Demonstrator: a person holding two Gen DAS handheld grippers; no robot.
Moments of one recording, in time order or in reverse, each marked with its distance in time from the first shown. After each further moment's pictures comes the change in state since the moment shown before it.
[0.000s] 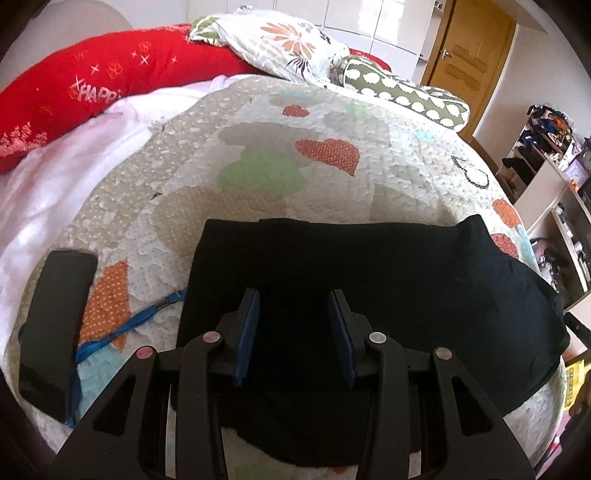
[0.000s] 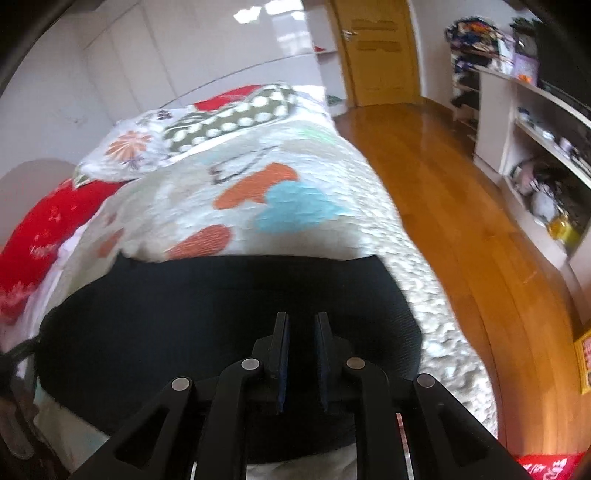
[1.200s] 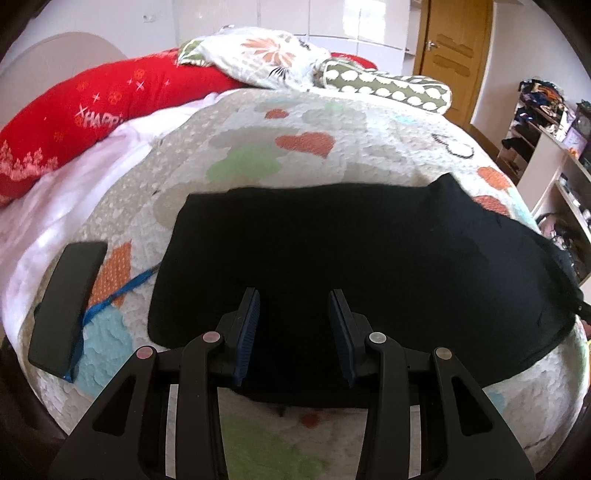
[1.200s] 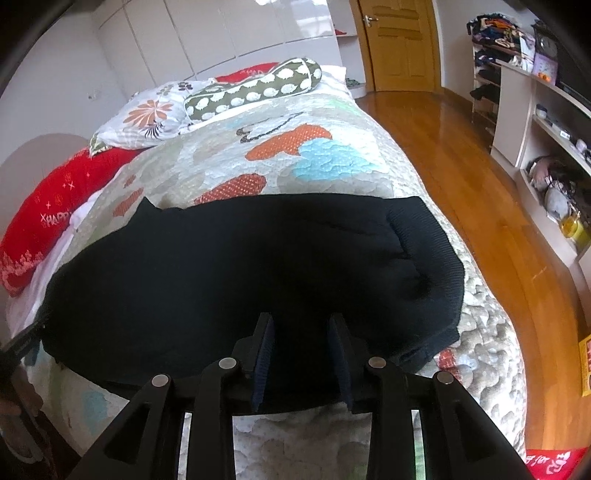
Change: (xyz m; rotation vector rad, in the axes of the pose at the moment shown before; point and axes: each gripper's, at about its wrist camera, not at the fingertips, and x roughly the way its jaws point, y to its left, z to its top) left arm -0.021 -0.043 -0.041 0.097 -0.052 0.052; right arm 0.006 0.014 -0.036 -0.028 0.070 0.040
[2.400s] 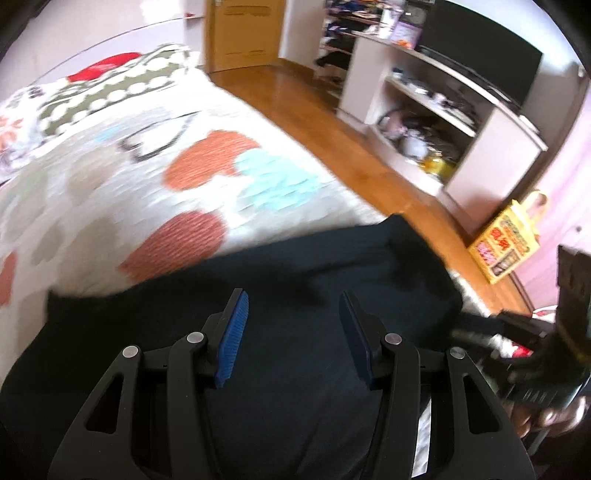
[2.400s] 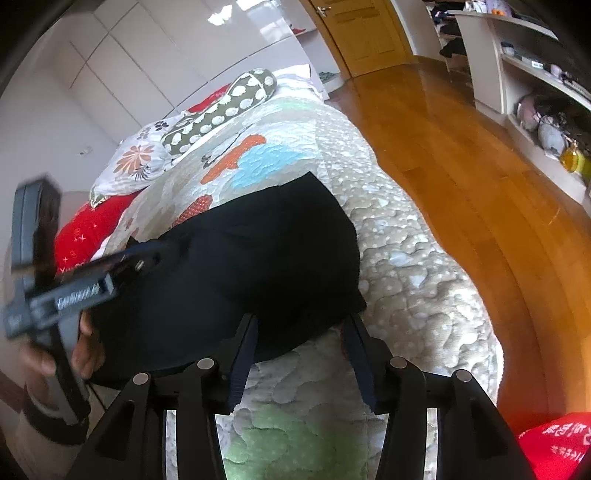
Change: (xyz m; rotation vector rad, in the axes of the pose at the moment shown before) left arm 0.056 -0.294 0.062 0.521 0.157 -0.545; right arm -0.018 -0.087 -0.021 0.205 -0.011 0.127
